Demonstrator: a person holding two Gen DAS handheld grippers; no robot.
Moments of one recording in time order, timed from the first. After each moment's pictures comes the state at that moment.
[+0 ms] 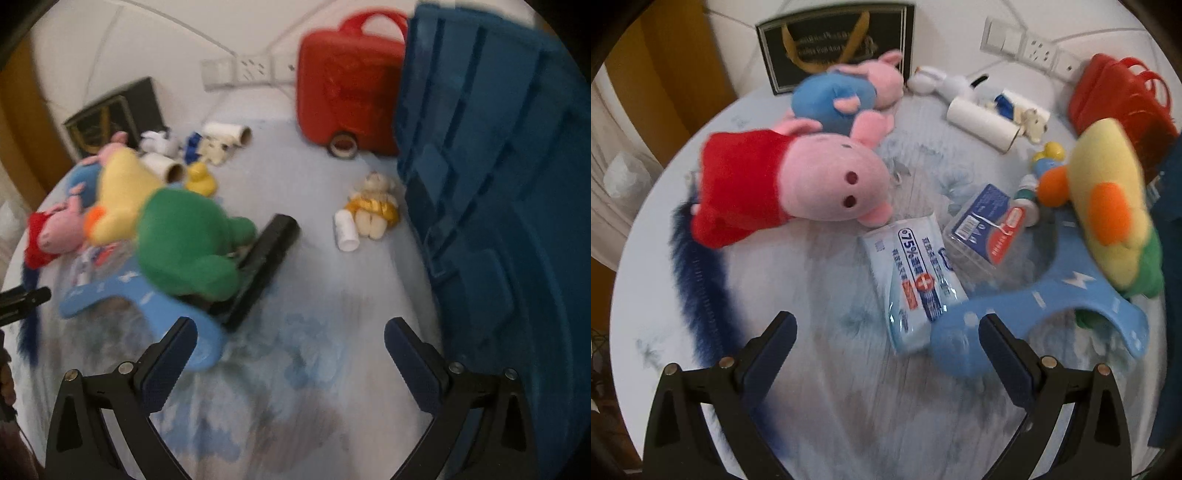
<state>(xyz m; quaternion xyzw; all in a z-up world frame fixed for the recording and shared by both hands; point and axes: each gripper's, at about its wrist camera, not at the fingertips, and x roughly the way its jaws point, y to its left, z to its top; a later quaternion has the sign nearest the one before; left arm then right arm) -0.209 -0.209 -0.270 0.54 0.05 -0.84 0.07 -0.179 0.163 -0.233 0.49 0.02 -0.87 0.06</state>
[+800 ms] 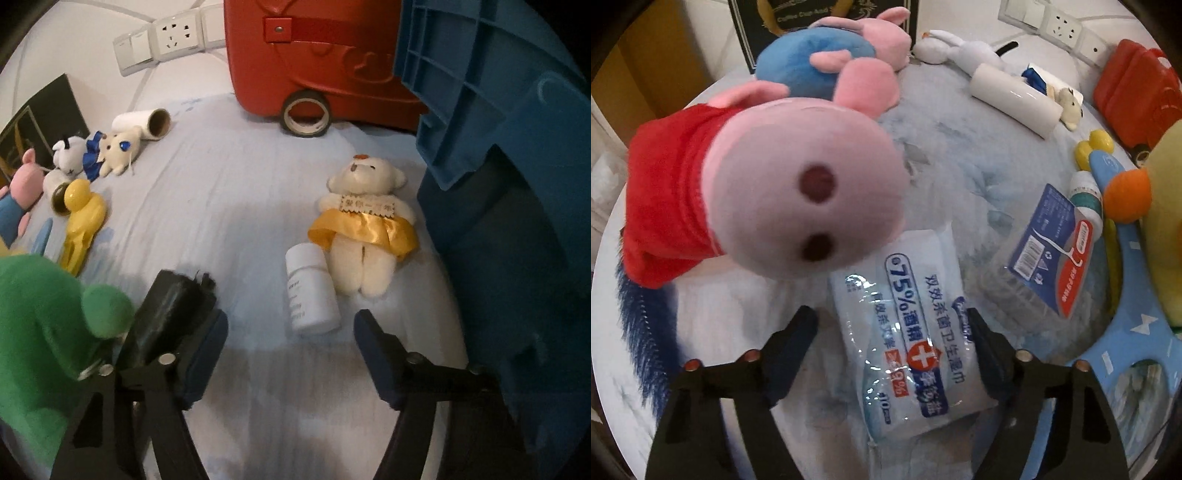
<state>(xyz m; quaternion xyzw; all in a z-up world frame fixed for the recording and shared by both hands) -0.248 -0.224 -0.320 0.56 0.04 -0.83 0.06 -0.312 0.197 -0.328 0.51 0.01 -0.86 0.01</state>
